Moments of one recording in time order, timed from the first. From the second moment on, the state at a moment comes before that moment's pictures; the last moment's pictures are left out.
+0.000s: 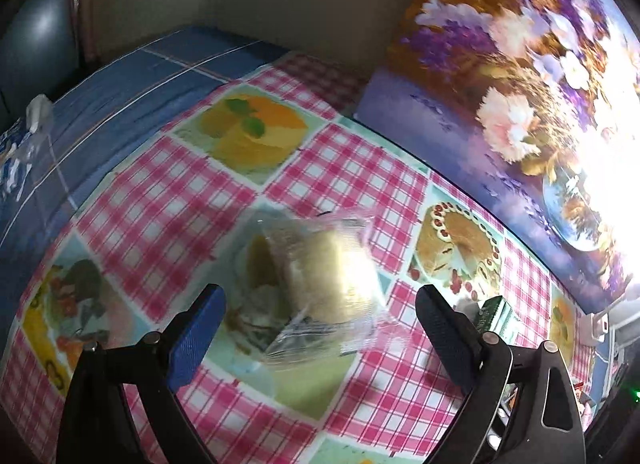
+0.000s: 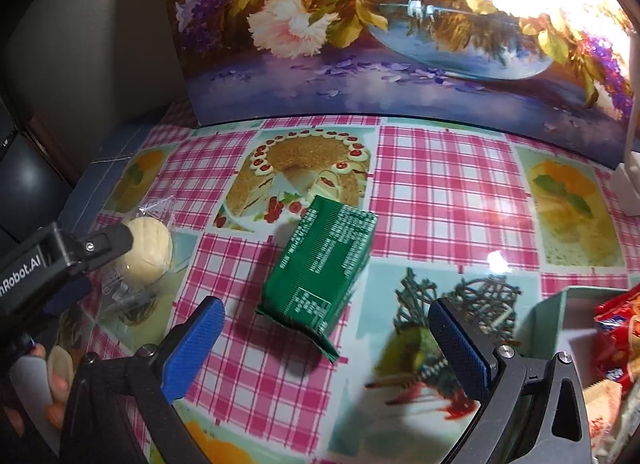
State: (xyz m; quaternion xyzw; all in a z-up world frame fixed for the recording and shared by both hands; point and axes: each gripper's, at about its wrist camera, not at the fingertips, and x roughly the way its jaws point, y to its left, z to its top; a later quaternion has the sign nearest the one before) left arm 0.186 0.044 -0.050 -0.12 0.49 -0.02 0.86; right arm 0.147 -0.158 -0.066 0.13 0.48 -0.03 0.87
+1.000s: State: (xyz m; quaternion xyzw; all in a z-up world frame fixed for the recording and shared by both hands) left arm 0.191 0.005 -0.079 -0.06 0.48 -0.01 0.87; right arm 0.167 -0.146 -0.079 0.08 0.46 -0.06 0.88
